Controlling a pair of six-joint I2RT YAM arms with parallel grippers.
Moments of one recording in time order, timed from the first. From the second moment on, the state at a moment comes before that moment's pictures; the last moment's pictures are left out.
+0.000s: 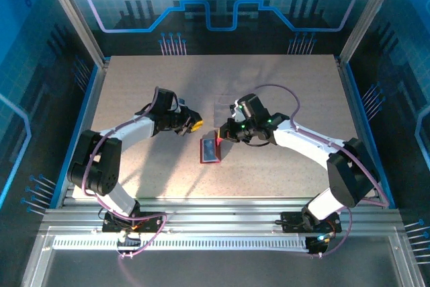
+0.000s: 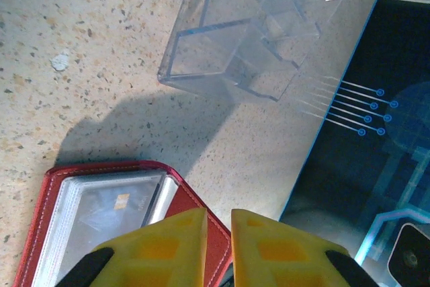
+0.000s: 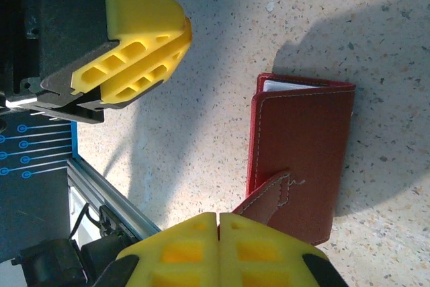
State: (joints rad) left arm -0.26 1.63 0.92 -0.13 0.66 -1.10; right arm 0.63 1.54 1.03 -0.34 -0.45 0.80
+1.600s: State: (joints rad) left arm -0.53 1.90 0.94 0.12 0.67 -1.27; right arm 0.41 1.49 0.86 -0.49 -0.42 0.61
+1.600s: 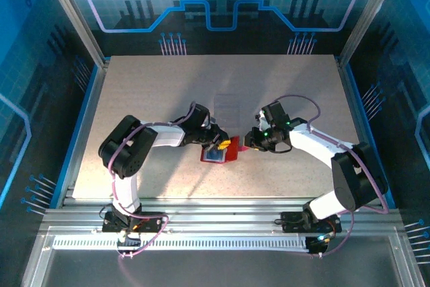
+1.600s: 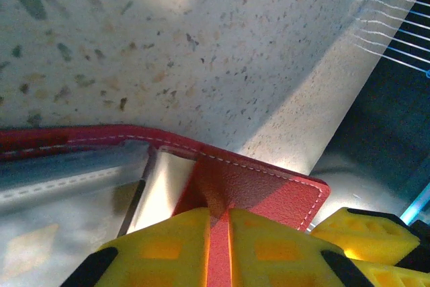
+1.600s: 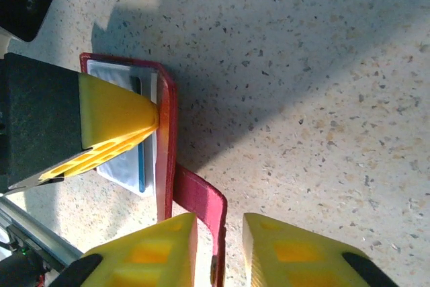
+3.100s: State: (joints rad) left arm -0.44 1.74 0.85 -0.01 0.61 -1.20; right arm 0.53 1.71 0.92 -0.36 -0.50 0.71
